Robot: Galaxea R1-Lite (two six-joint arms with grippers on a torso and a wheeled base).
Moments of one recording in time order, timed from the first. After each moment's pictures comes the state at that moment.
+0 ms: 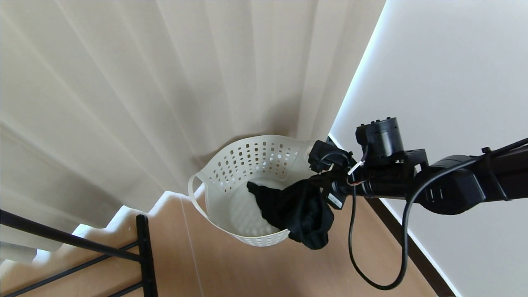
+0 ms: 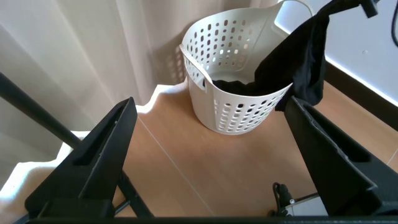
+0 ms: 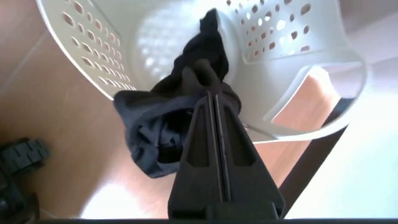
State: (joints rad) left arm -0.01 0.00 0.00 -0.06 -0.25 0.07; right arm 0.50 1.91 -1.11 -0.20 0.10 -0.60
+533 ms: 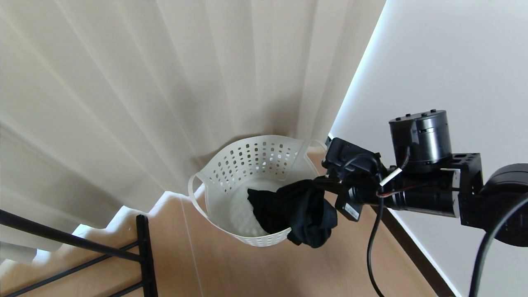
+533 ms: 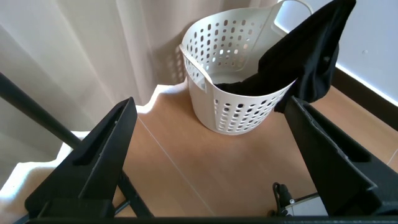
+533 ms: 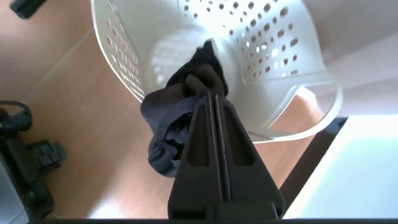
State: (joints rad) left arm -0.01 0.00 0.00 -0.06 -0.25 0.07; right arm 0.59 1.70 -0.96 -0.23 0.10 -0.60
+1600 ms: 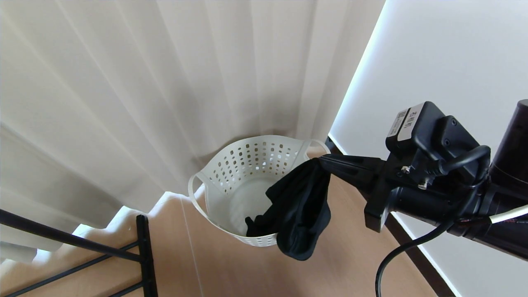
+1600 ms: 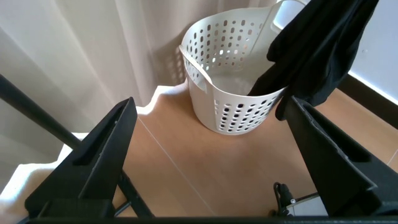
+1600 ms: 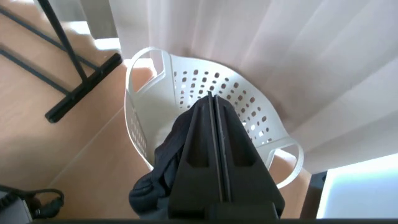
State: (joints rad) left arm -0.01 0.00 0.00 -0.07 -0.26 0.08; right arm 0.77 1.45 -0.75 -0.57 0.03 -0.45
